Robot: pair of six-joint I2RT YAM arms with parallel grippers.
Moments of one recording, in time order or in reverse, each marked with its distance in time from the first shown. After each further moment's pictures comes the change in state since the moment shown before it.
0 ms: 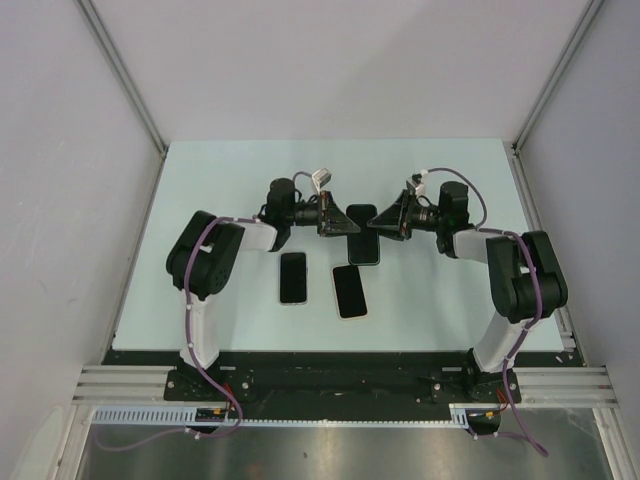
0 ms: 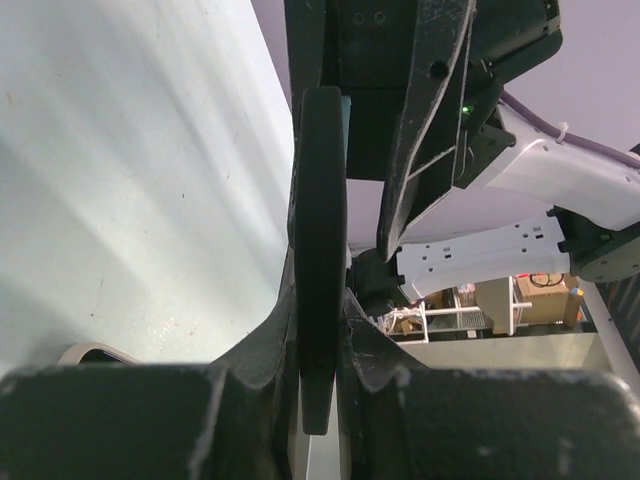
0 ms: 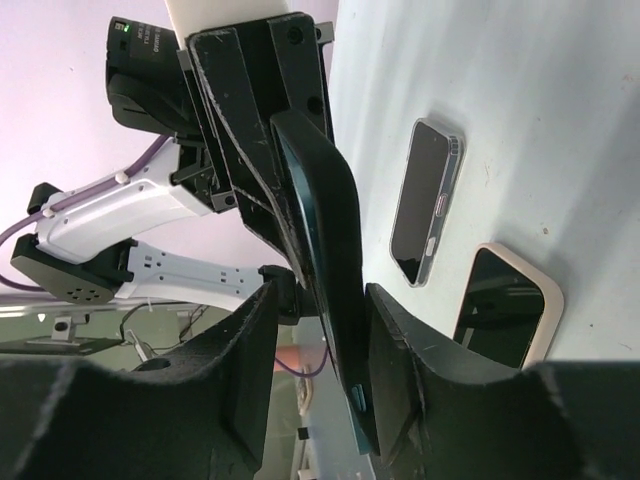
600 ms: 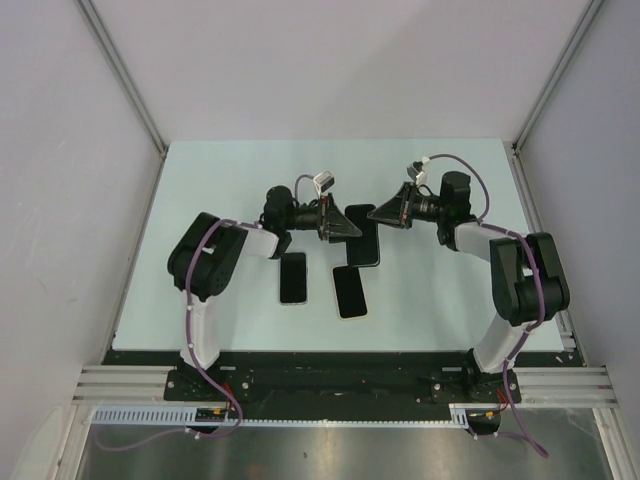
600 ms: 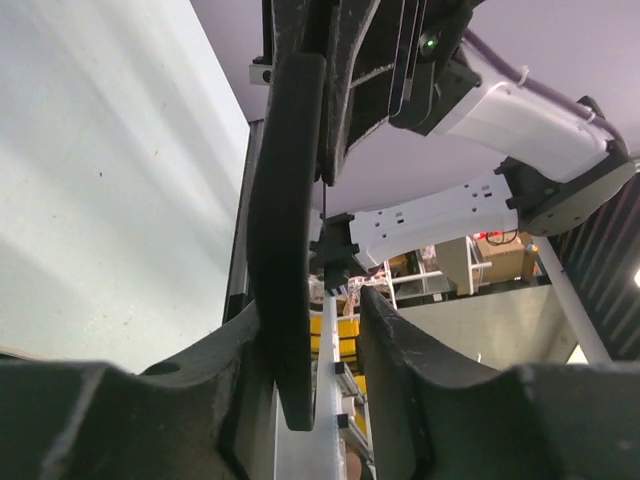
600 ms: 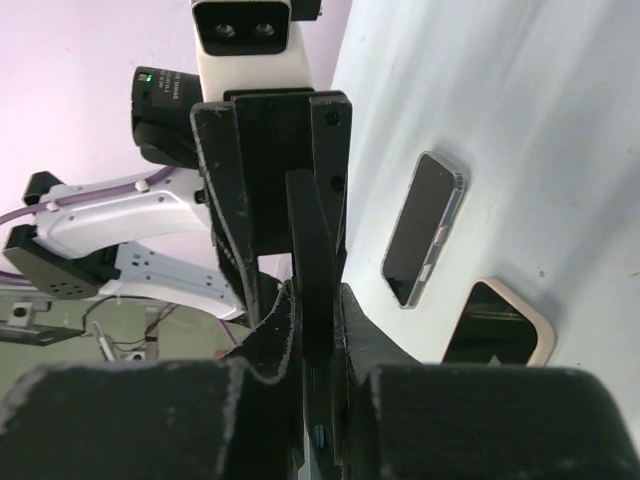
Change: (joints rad) left arm -0.017 -0.003 -0.069 0.291 0.057 -0.217; right arm -0.005 -0.019 0.075 -0.032 -0.006 -0.072
